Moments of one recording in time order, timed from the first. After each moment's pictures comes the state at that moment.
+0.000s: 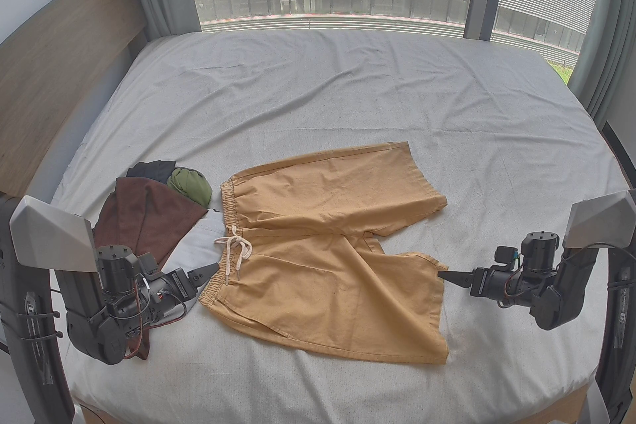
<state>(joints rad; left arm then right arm) -0.09 2.31 -0.35 -1.55 -0.31 -0.54 0.05 2.39 -0.53 -1.35 0.58 0.35</state>
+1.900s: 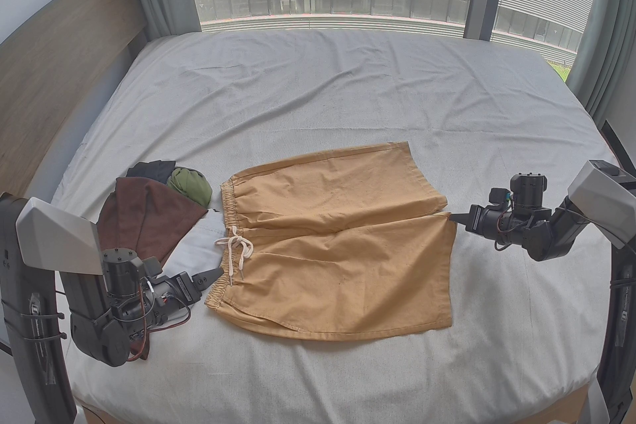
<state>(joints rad) -0.11 2.33 -0.35 -1.55 -0.31 -0.56 0.01 2.39 -1.12 -0.78 0.52 0.35</state>
